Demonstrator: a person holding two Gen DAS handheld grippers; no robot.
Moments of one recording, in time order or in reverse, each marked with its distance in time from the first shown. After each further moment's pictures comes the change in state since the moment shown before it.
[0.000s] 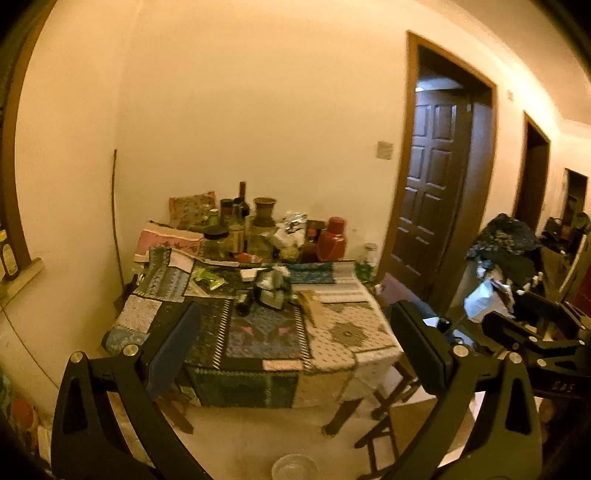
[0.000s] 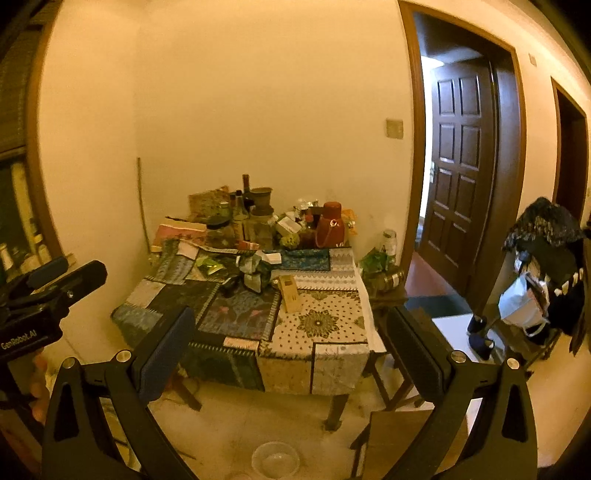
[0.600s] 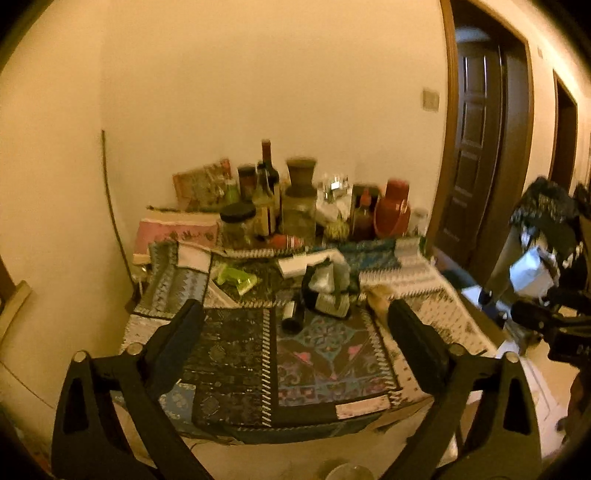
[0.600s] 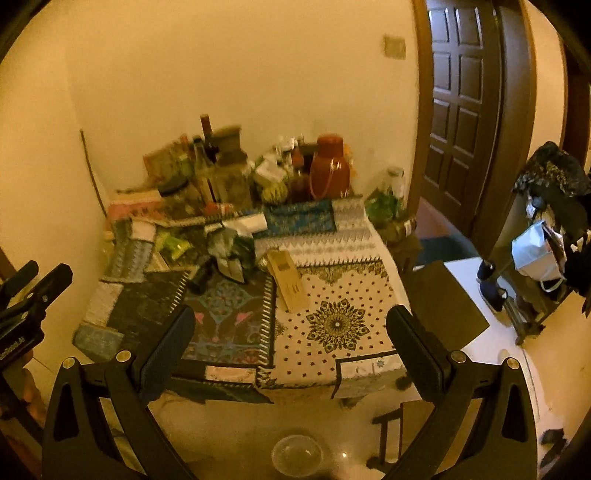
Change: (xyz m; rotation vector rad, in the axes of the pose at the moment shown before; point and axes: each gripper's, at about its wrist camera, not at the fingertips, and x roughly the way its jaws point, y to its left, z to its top) left arm 0.212 0.073 0.019 0.092 0.162 0.069; right arm 0.197 0.010 0.024 0.100 0.291 -0.062
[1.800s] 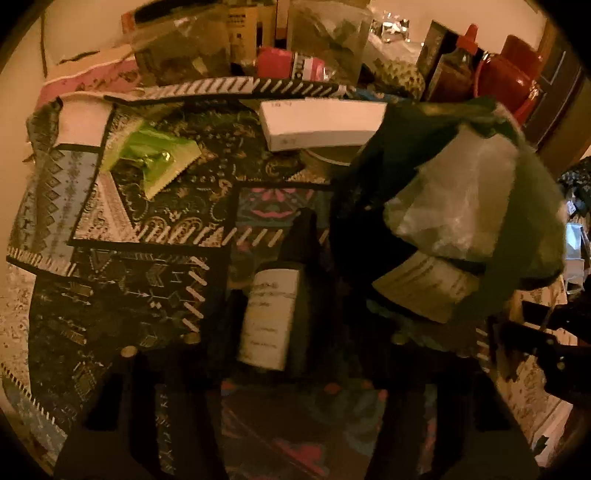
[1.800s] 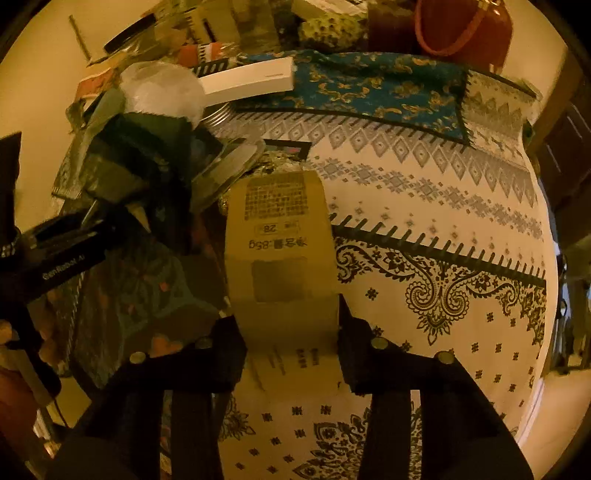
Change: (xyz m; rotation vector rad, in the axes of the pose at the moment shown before) left arm 0.348 -0.003 -0.044 -0.127 0.516 0.005; right arm 0.292 0.003 0.021 -0.182 0.493 0.225
